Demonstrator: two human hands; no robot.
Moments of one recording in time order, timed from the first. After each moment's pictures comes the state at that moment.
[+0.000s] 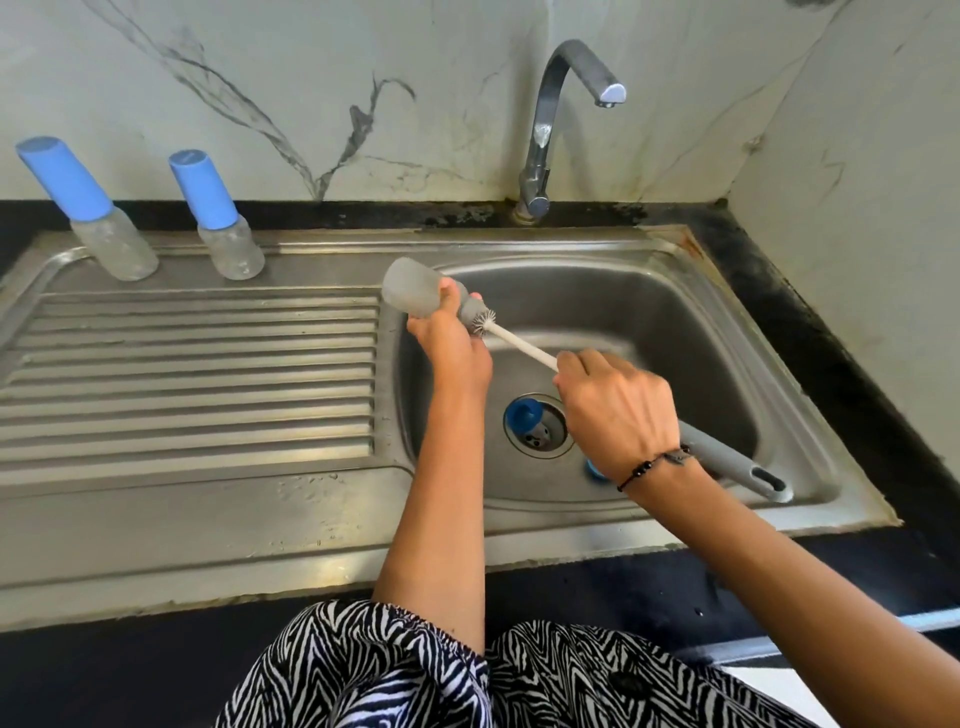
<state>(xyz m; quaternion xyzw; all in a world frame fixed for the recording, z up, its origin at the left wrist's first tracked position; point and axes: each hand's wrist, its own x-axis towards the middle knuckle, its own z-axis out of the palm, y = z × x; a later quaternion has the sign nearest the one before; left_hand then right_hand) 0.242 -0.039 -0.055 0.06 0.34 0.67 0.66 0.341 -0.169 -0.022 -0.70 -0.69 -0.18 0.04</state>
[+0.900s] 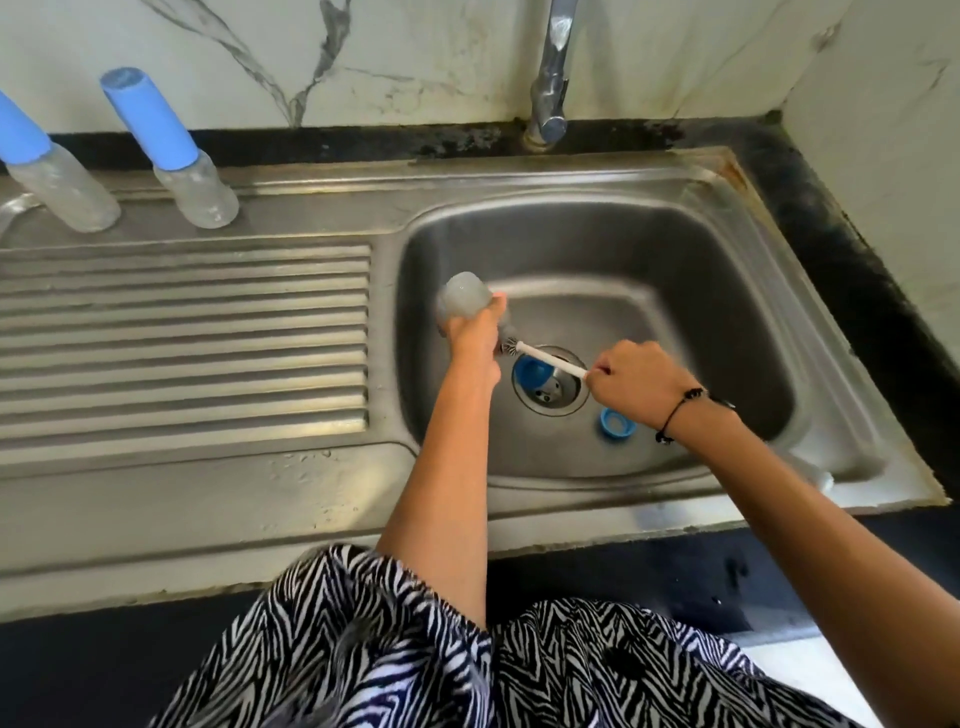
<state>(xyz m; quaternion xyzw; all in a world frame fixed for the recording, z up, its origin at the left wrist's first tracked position) 0.258 -0.022 -0.141 0.19 0.59 0.42 0.66 0.381 -0.135 -0.052 -0.77 -0.58 0.25 -0.03</state>
